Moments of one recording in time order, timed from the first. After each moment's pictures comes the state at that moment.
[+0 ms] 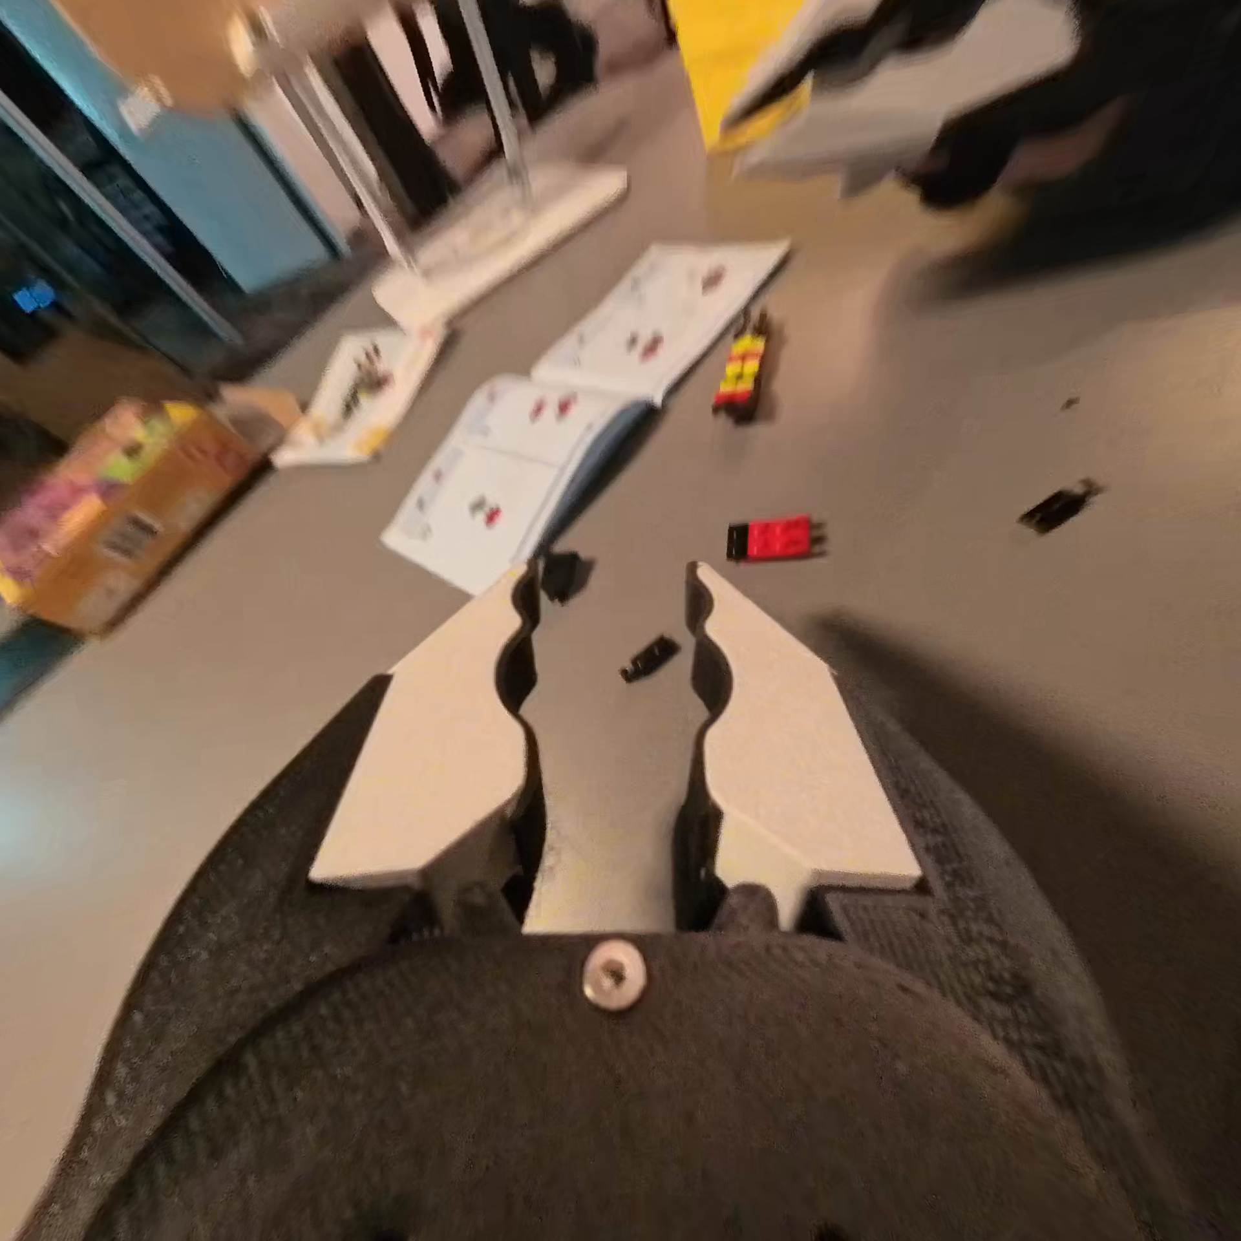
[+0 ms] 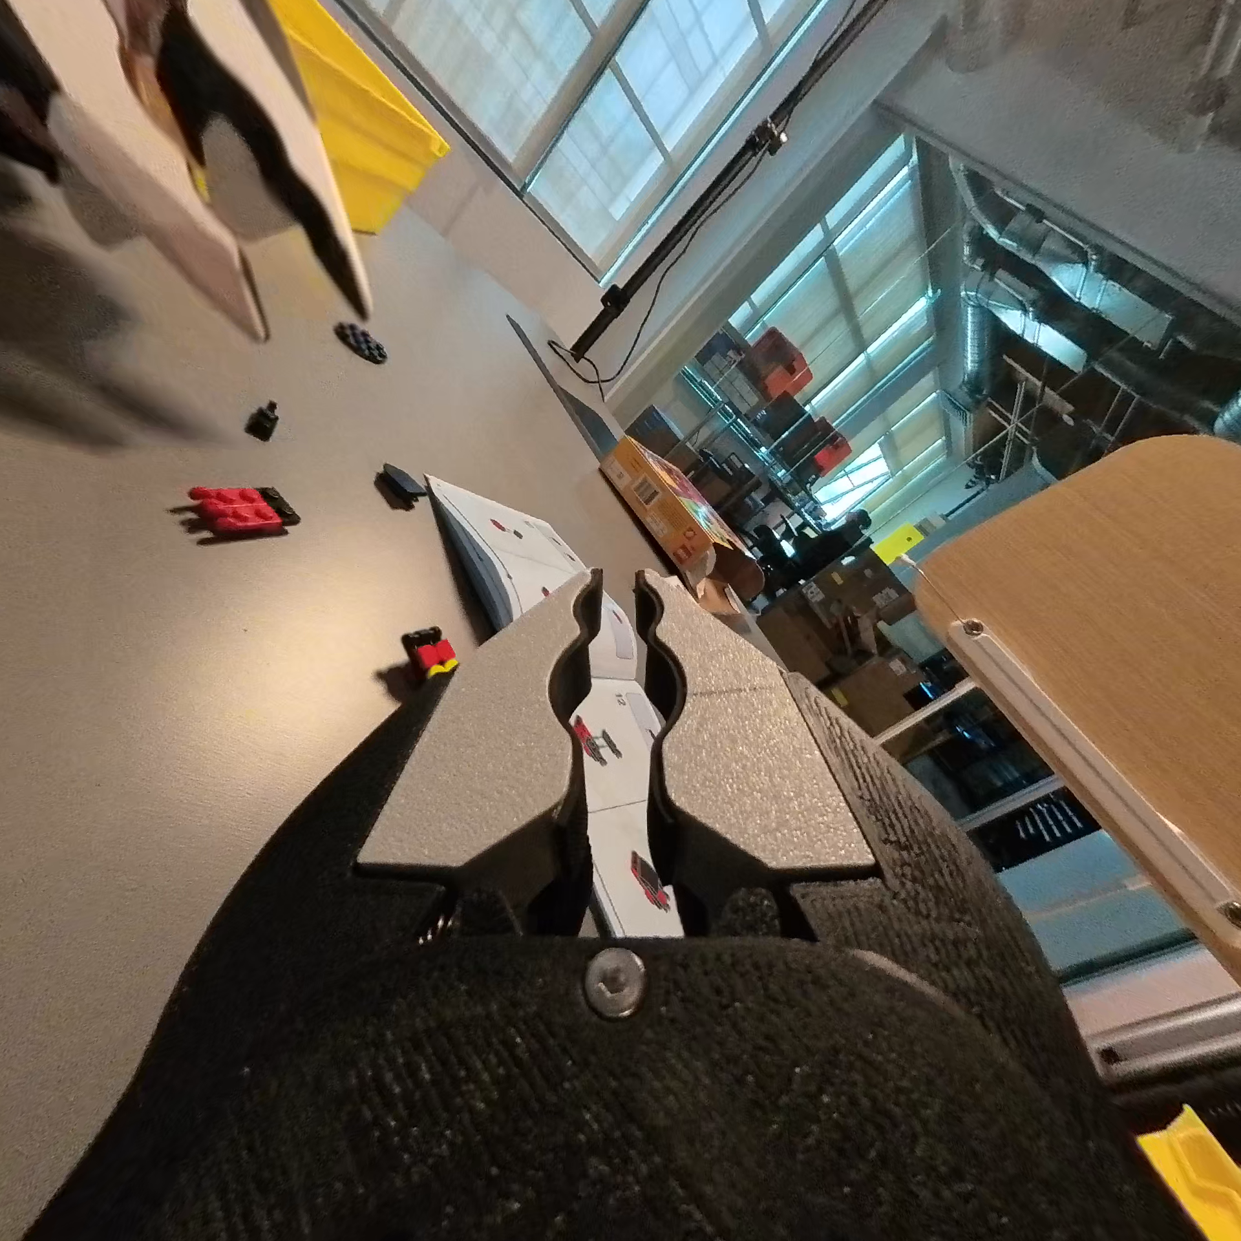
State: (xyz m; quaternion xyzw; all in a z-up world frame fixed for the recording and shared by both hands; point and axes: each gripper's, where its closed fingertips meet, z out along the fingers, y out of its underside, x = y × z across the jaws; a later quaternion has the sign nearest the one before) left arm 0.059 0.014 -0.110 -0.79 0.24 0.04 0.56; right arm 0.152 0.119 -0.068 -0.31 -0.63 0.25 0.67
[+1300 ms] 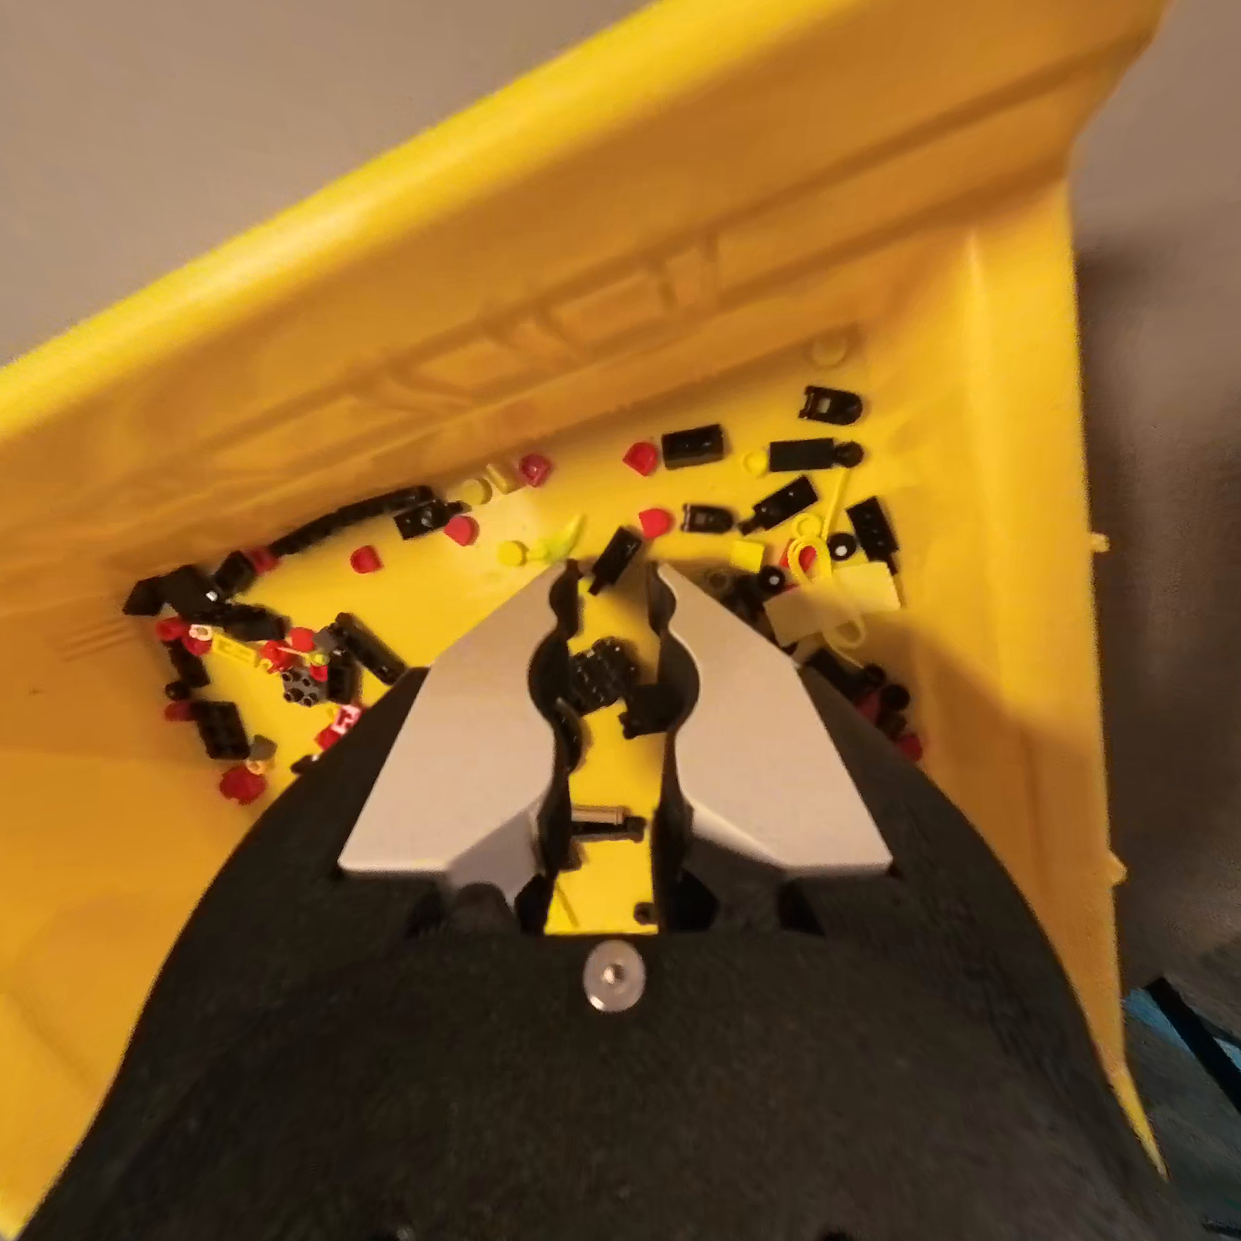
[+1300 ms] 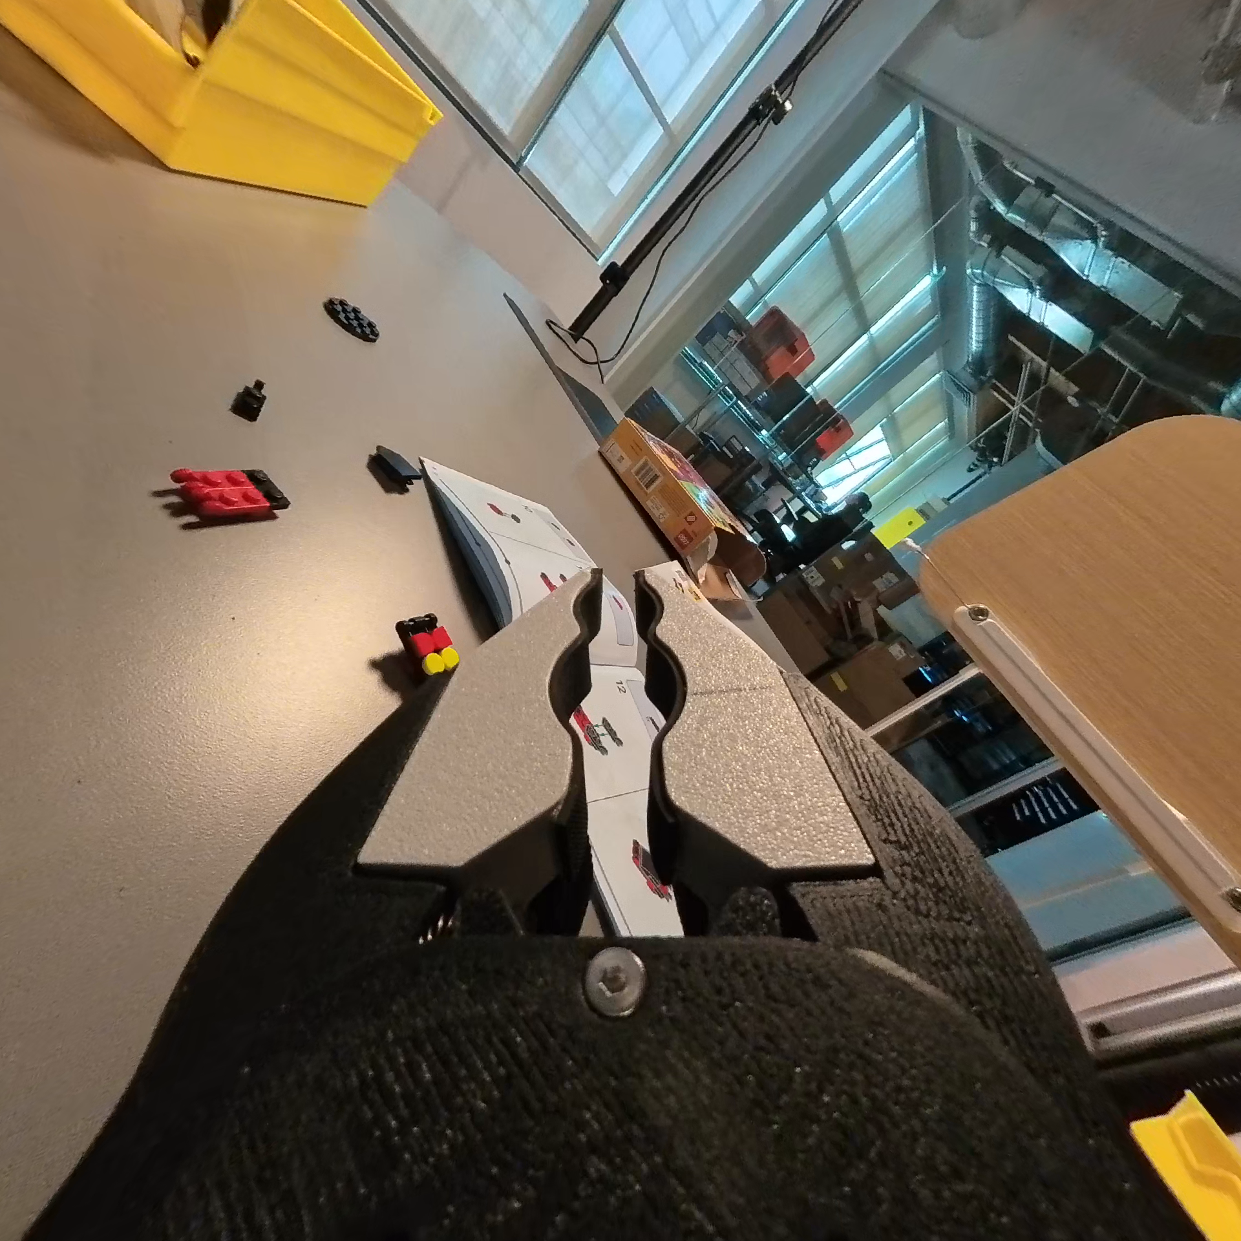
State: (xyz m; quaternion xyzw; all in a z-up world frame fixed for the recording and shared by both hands) left arm -0.177 -0.134 -0.154 -0.96 0.22 0.06 0.13; right arm 0.150 0.123 -0.072 -0.32 -0.64 0.24 0.66
